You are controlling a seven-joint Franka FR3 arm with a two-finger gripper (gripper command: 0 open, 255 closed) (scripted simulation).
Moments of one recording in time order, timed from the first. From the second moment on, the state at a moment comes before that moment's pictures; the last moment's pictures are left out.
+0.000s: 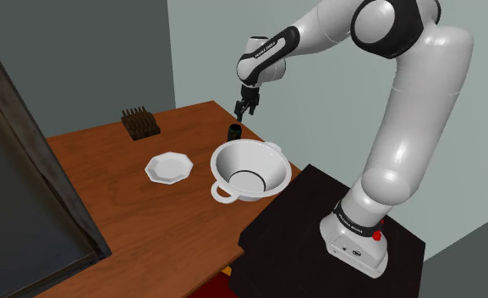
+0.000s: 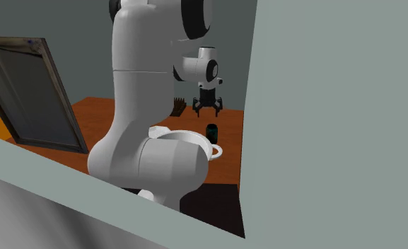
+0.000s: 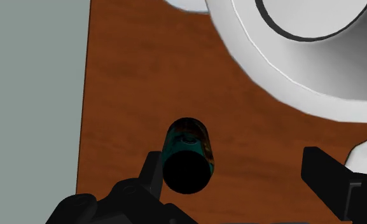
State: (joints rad) arm -0.07 0.27 -0.14 -2.08 0.05 2.36 -0.31
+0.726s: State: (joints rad) arm -0.12 0.64 -0.12 -1.76 0.10 2.39 -0.39
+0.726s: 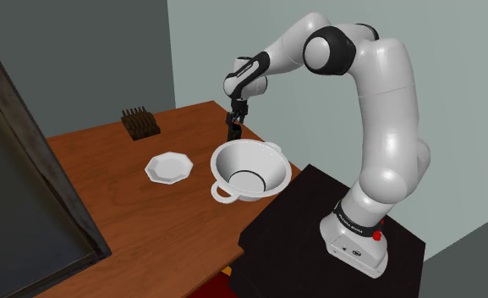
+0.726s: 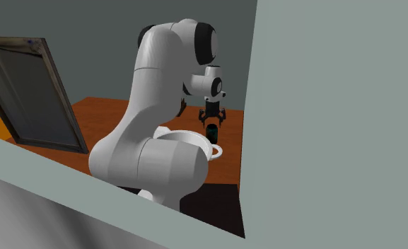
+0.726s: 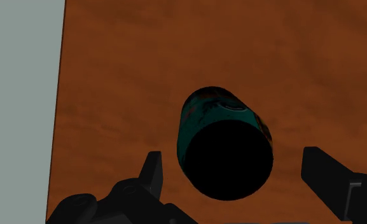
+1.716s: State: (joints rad) arm -0.12 0.70 -0.11 -1.75 0.11 2.44 -0.40
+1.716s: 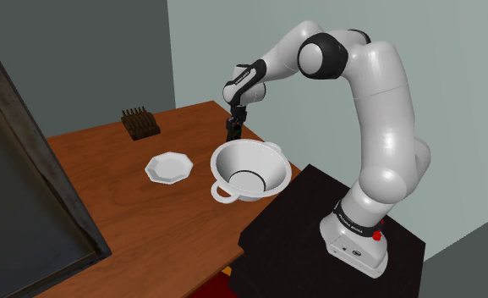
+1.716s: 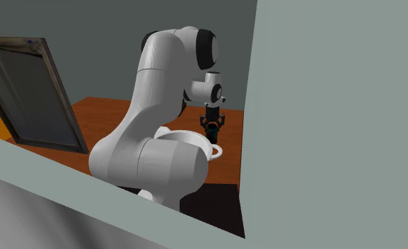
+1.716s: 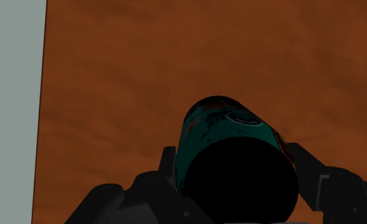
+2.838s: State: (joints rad) arm -0.12 0.62 -0.12 -1.76 0.10 2.37 -0.39
